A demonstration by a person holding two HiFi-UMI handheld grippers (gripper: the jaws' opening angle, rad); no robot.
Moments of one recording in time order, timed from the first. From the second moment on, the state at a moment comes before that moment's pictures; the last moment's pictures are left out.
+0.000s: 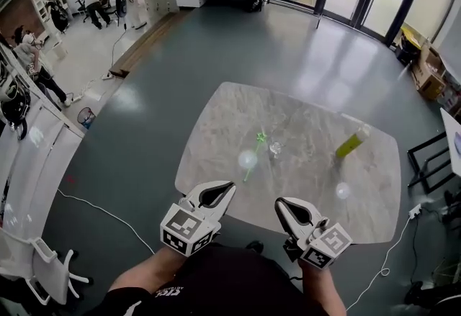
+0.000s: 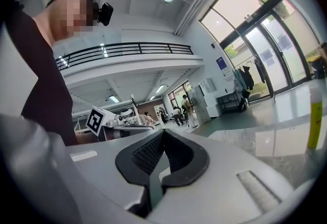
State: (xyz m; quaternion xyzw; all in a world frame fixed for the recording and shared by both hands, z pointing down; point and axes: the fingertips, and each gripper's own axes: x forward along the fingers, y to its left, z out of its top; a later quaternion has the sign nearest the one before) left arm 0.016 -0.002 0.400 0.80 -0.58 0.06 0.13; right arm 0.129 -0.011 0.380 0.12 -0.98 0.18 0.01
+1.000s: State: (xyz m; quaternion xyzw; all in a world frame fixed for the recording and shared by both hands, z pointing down) left arm -0.031 -0.005 0.377 0.80 -0.59 0.04 0.11; right arm 0.088 -0.013 0.361 0.13 -0.98 0.14 -0.01
